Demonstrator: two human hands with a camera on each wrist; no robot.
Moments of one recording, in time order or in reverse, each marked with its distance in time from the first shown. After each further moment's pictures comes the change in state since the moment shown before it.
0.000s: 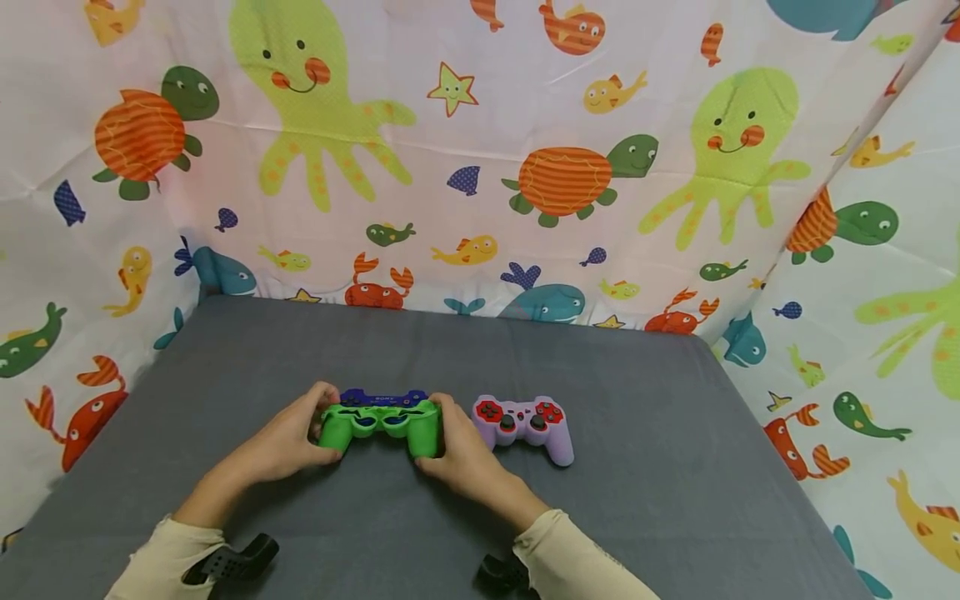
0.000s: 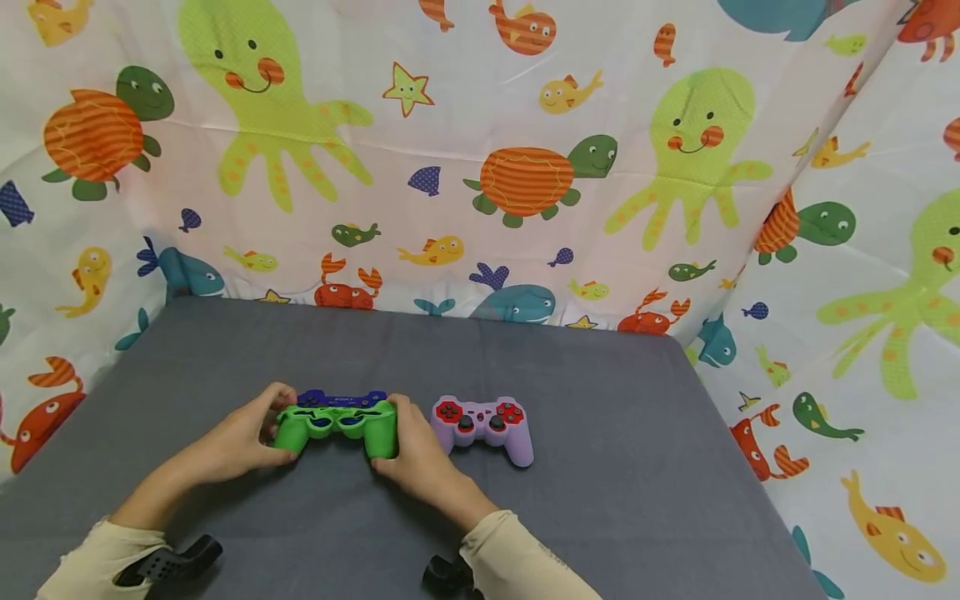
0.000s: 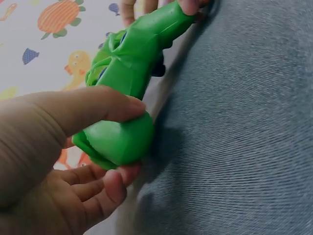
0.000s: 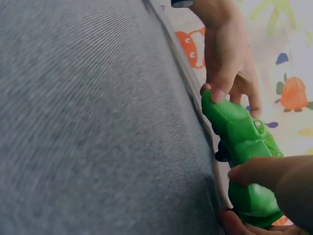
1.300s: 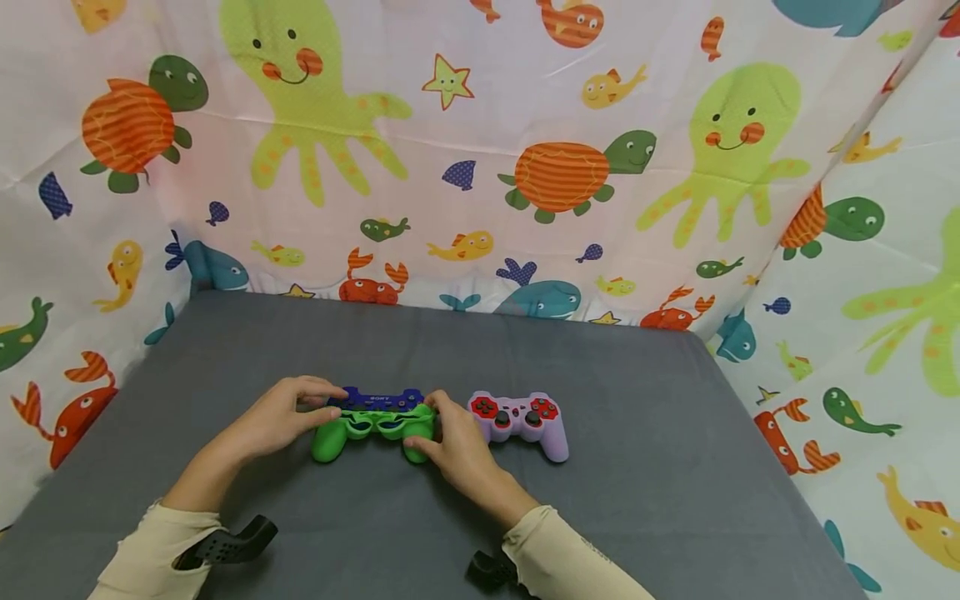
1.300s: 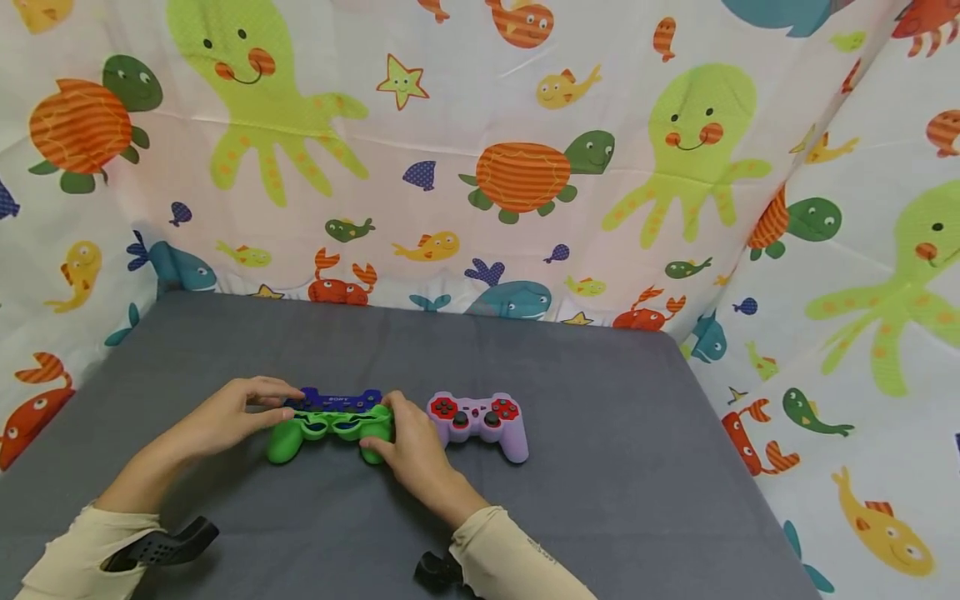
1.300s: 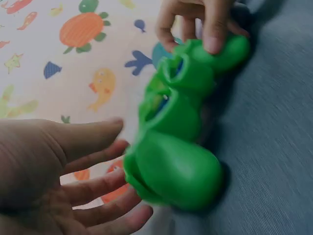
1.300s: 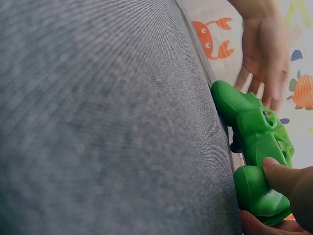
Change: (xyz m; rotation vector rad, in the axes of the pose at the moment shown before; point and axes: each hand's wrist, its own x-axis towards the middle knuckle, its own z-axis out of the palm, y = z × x) left_hand 0.007 0.024 -0.018 -0.009 -0.005 -0.022; right_hand 0.005 -0.001 0.002 -0.032 0.136 0.009
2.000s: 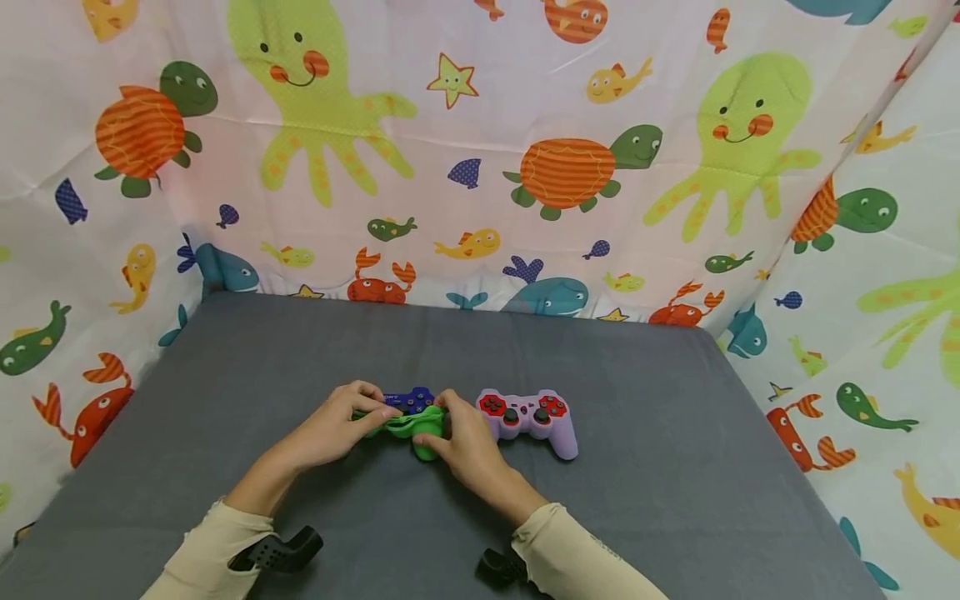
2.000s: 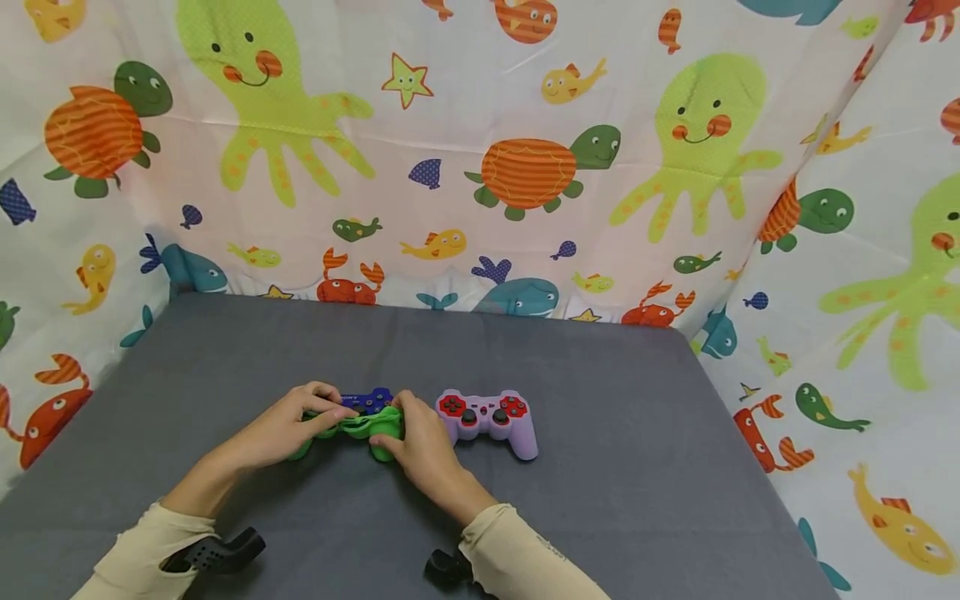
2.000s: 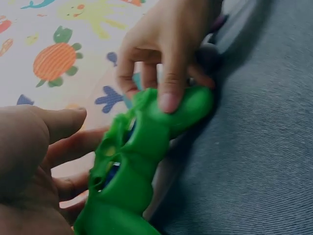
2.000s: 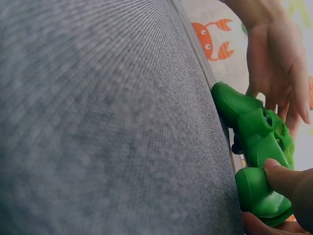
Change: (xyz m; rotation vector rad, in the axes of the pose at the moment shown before) left_hand 0.013 0.025 0.039 -0.059 0.025 0.069; right_hand 0.000 0.001 0.003 0.006 0.029 -0.005
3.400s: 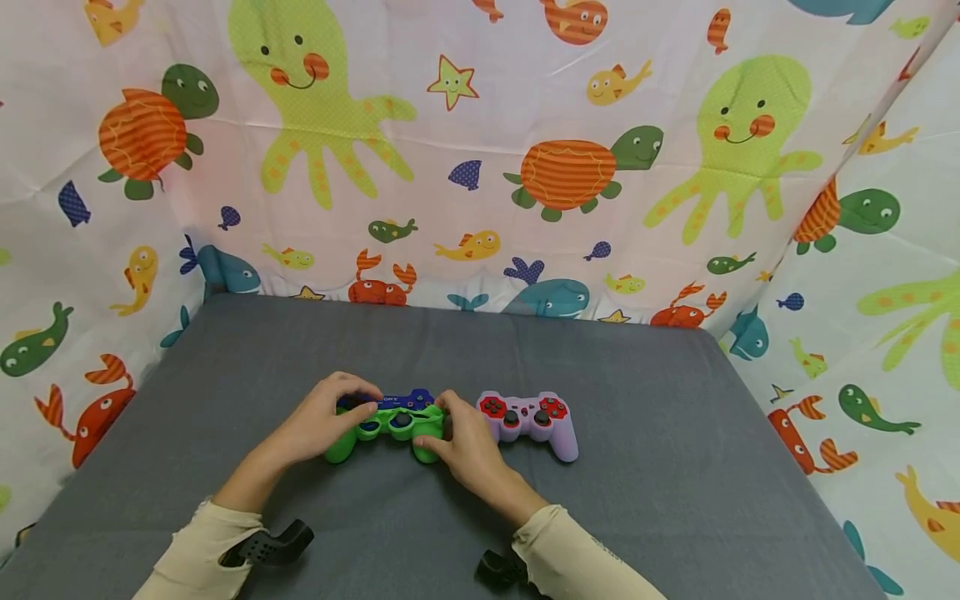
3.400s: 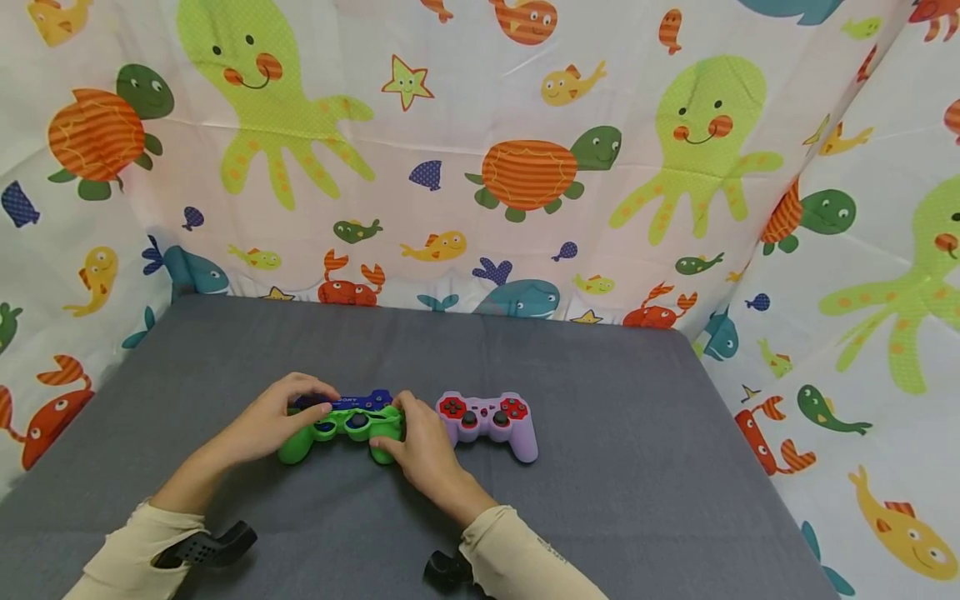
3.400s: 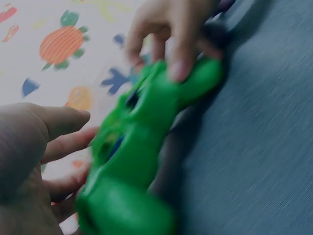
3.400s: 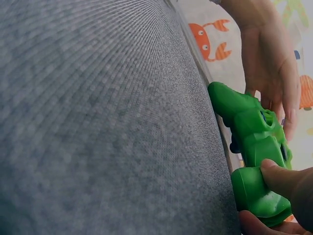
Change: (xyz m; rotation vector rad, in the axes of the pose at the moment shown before) left_hand -0.003 -0.015 -0.011 0.073 0.091 0.000; right_hand -0.001 -0.003 -0.003 0.027 -0.009 0.008
